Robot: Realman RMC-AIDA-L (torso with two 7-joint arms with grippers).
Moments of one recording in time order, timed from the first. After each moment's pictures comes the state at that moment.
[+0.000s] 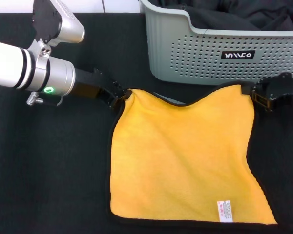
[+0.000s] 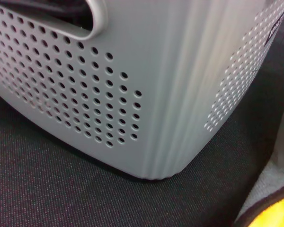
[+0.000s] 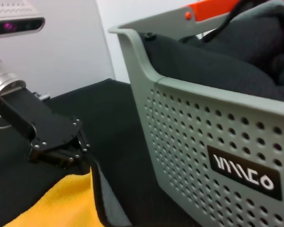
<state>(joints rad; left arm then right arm) -0.75 -2.09 0.84 0.63 2.33 1.20 -1.64 0.63 1.88 -1.28 -0.33 1.78 1.21 -1.91</state>
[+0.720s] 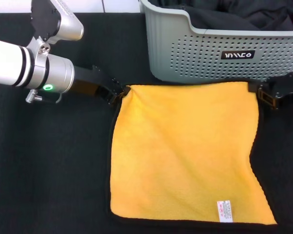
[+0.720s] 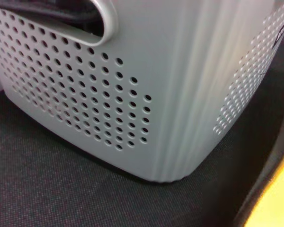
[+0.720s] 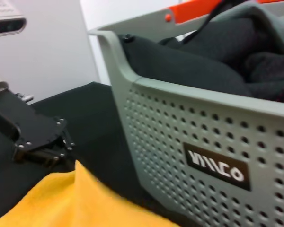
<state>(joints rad) -0.75 -2.09 0.84 0.64 2.33 1.18 -1.64 0.62 1.88 -1.23 -0.32 1.77 1.19 -1.91</state>
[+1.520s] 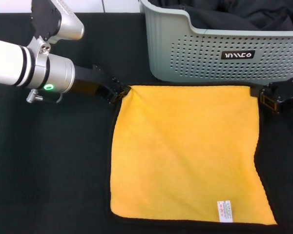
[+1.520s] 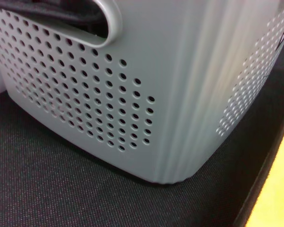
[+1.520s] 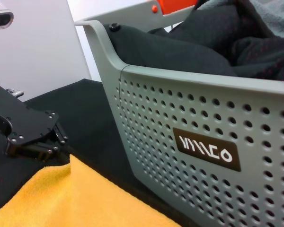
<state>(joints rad) -0.75 -2.09 0.84 0.64 2.33 1.18 -1.64 0.60 1.88 -1.23 -0.31 1.77 1.18 -1.90</state>
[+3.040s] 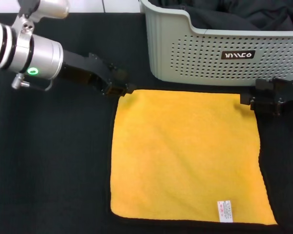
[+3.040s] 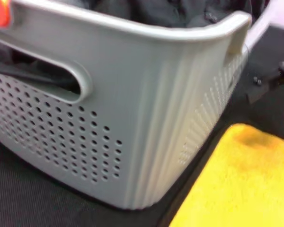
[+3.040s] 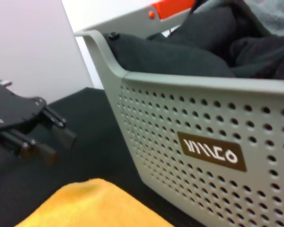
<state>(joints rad) -0.74 -2.06 0.86 0.81 2.32 1.39 -1.74 0.57 1.90 -1.19 -0.35 1.74 1.21 -1.84</state>
